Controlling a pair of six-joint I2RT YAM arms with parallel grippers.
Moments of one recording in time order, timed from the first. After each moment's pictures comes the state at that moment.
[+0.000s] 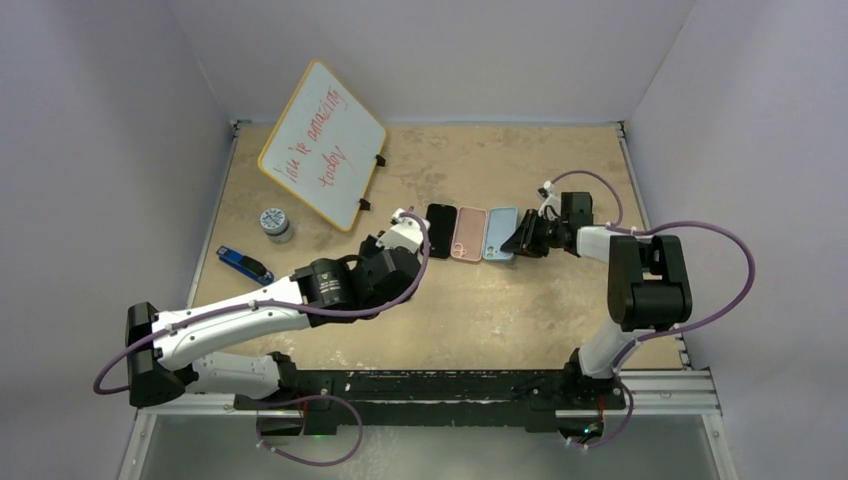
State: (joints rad) left arm -1.18 1.19 1.10 -0.77 -0.81 -0.31; right arm 0.00 1.70 0.79 -0.05 -0.68 0.36
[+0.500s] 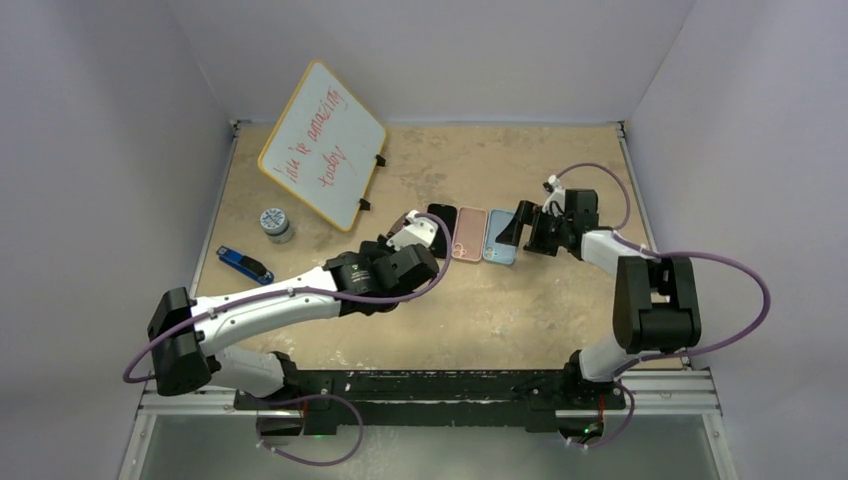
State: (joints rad) left arm -1.14 1.32 1.10 -0.78 -0.83 -0.31; right arm 0.01 1.60 0.79 -0.09 -0.59 0.32
